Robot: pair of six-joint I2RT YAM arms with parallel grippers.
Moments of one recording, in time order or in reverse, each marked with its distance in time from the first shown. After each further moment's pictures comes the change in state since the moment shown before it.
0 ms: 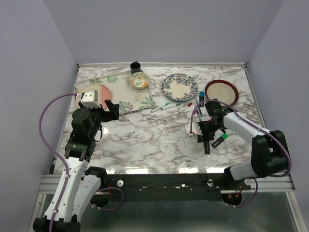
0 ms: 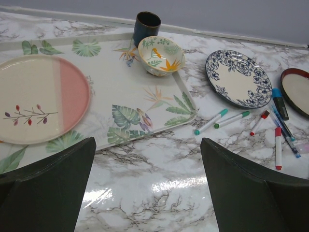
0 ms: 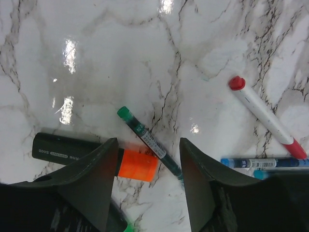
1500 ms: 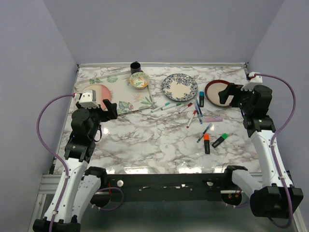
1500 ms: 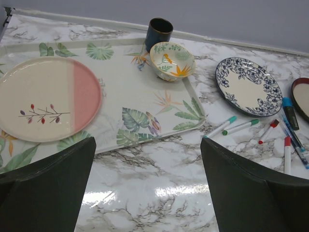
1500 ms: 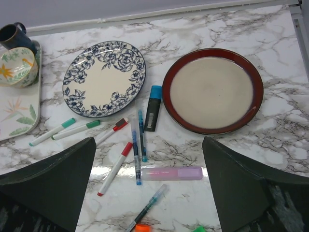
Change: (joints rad) left arm 0.000 -0.012 0.000 0.000 -0.063 0.000; right arm -0.367 -0.447 0.064 0.583 0.275 1.680
